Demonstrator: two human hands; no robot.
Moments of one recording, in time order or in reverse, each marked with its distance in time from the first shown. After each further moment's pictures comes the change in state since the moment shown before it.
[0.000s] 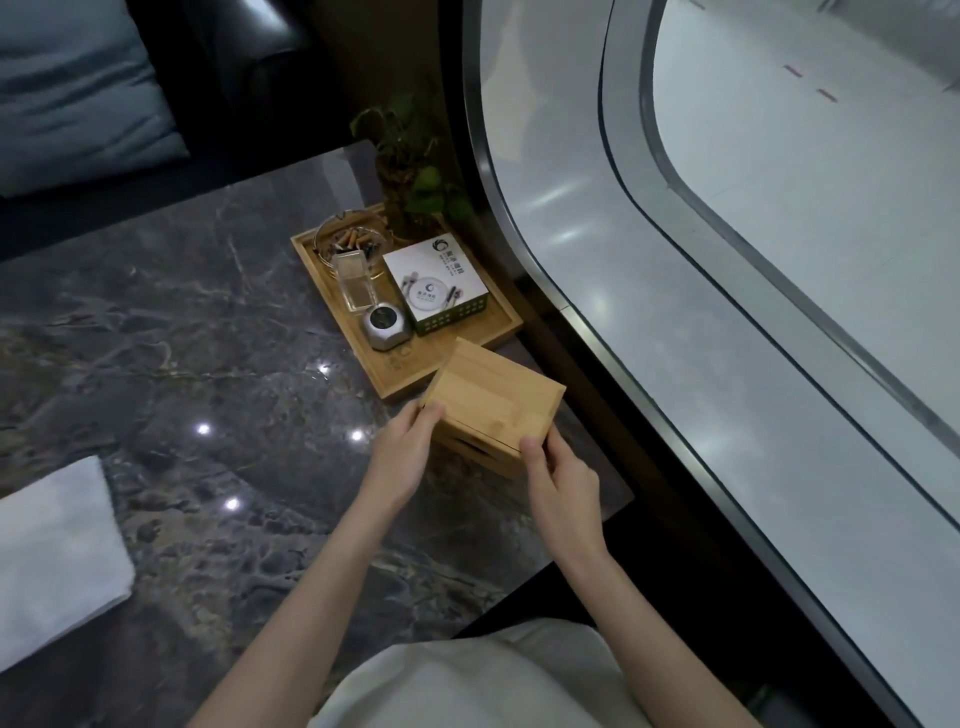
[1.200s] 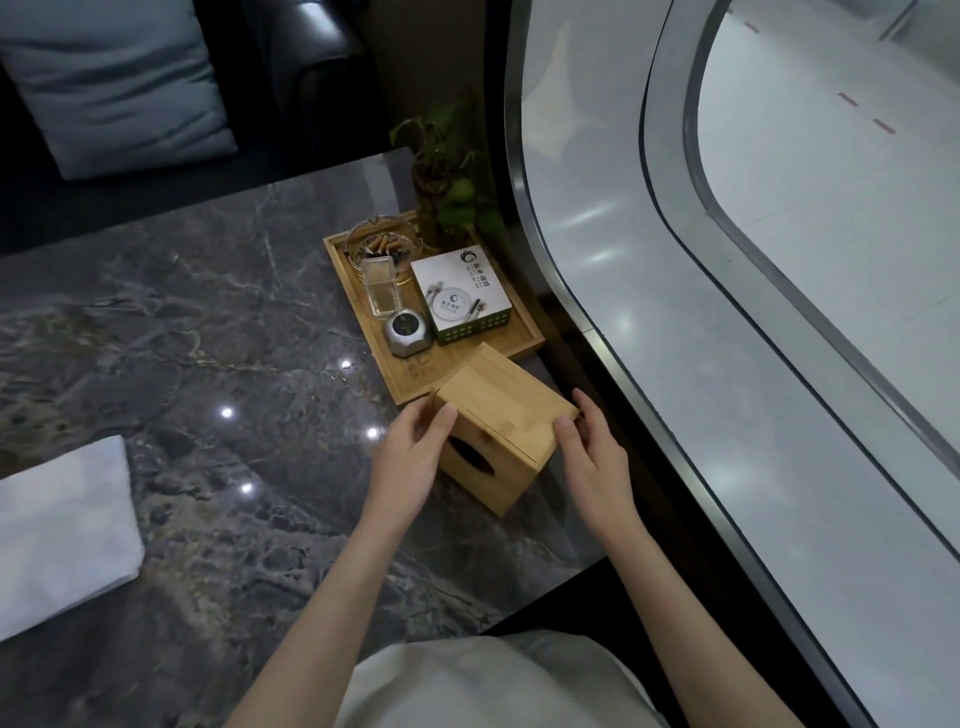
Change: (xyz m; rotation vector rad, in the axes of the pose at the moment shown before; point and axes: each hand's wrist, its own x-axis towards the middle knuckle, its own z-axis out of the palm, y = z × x) left_hand -0.018 0.014 0.003 0.032 0.182 0.099; right_hand 0.045 -0.001 -0.020 0.093 -0.133 0.006
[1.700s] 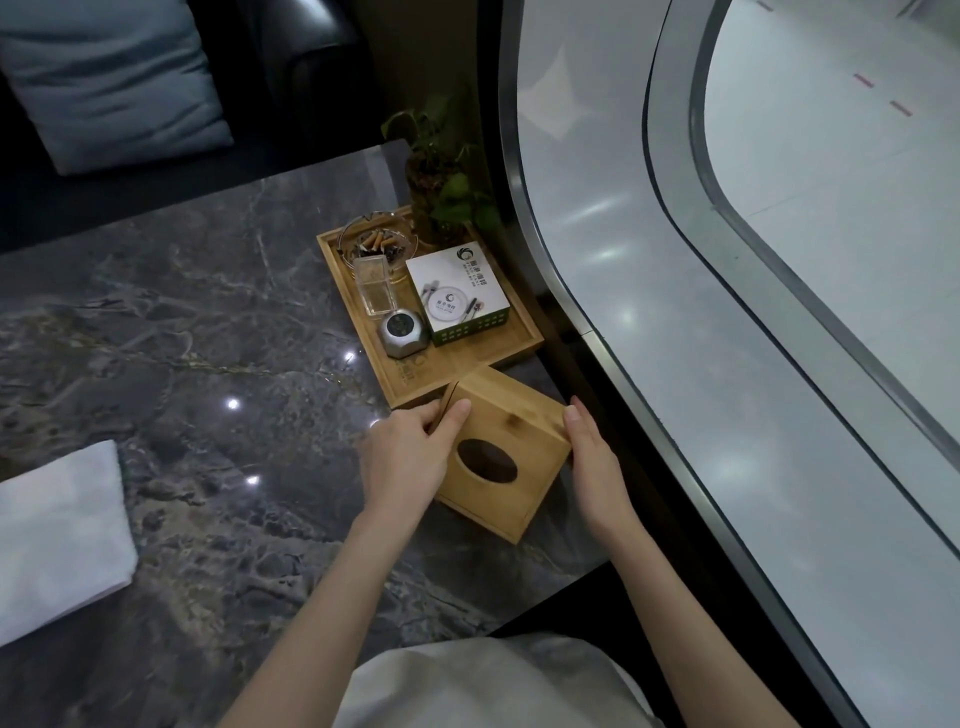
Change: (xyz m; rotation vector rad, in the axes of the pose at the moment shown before) left_hand 0.007 0.021 0.008 0.495 0.131 0.073; right_hand 0.018 0.013 0.002 0.258 -0.089 0.193
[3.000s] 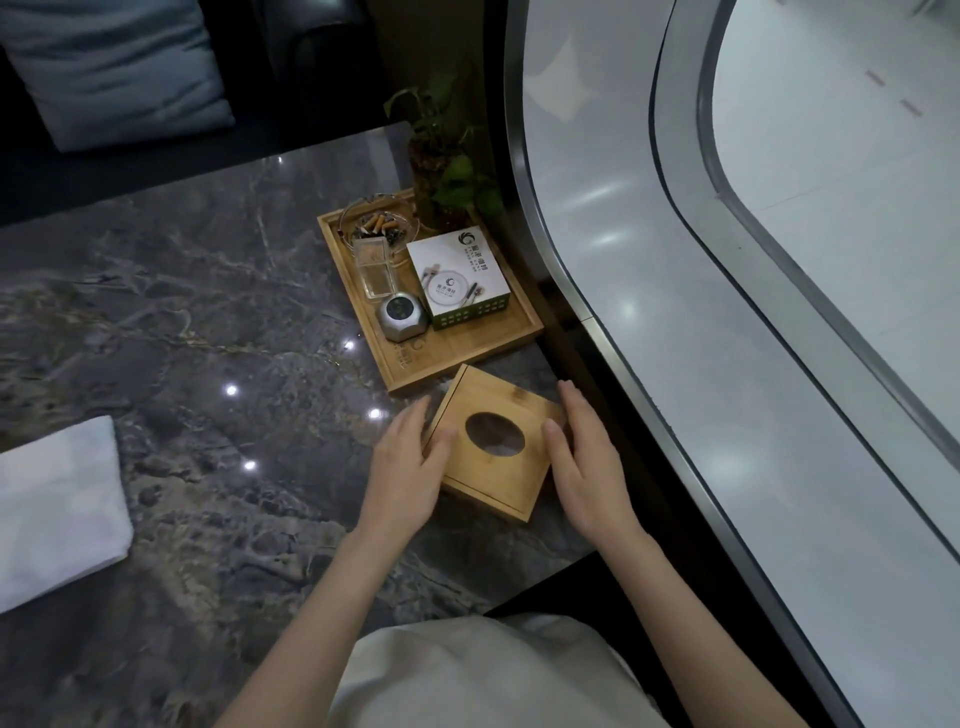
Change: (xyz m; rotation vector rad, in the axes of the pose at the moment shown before) left_hand -0.016 -0.035 0.018 -0.078 -0.138 0.091; right_hand -0.011 0.009 -0.007 -0.492 0.014 -0.361
